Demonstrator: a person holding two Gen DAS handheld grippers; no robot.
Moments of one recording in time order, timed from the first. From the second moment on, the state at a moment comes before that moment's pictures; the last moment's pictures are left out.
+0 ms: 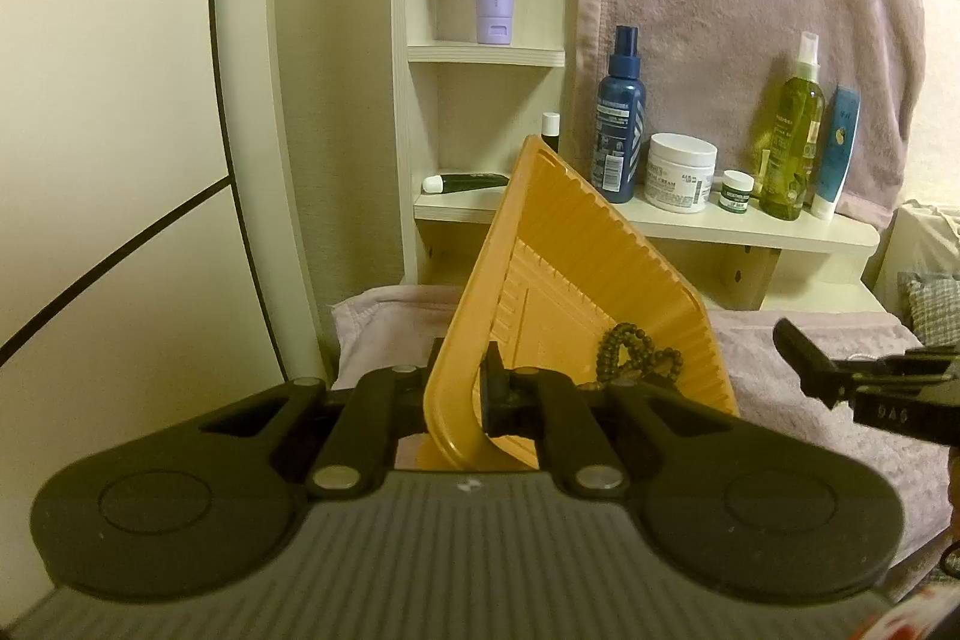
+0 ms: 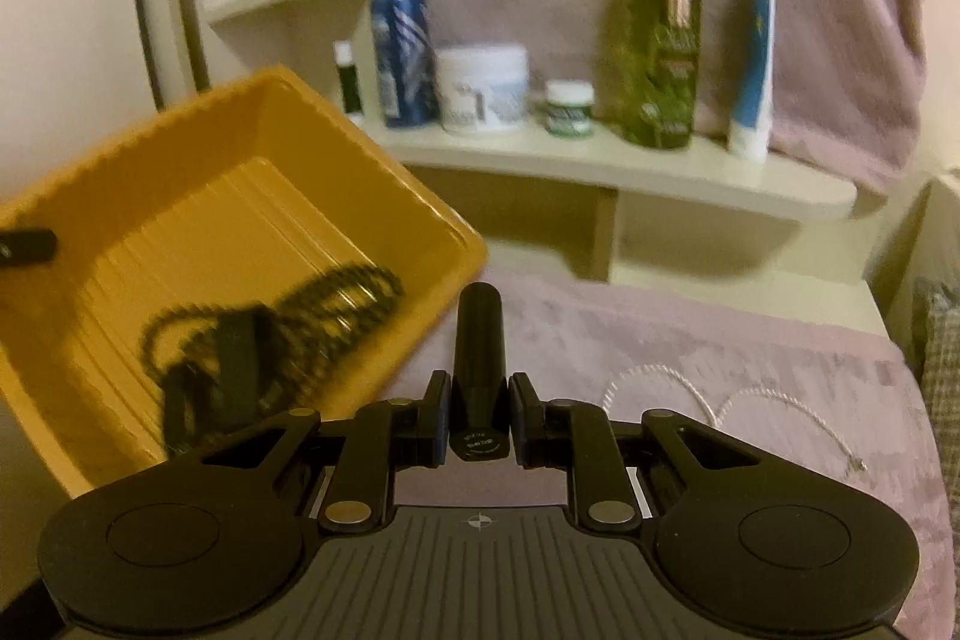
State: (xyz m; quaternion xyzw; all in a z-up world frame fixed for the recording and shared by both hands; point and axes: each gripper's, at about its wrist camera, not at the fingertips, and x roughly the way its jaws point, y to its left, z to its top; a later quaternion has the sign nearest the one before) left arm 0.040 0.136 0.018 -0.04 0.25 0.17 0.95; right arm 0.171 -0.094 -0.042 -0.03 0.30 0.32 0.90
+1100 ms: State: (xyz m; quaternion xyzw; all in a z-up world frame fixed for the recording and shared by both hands) left arm 0.038 0.136 0.019 -0.05 0.25 0.17 0.95; right arm 0.131 -0.012 -0.015 -0.01 0.31 0.47 0.83
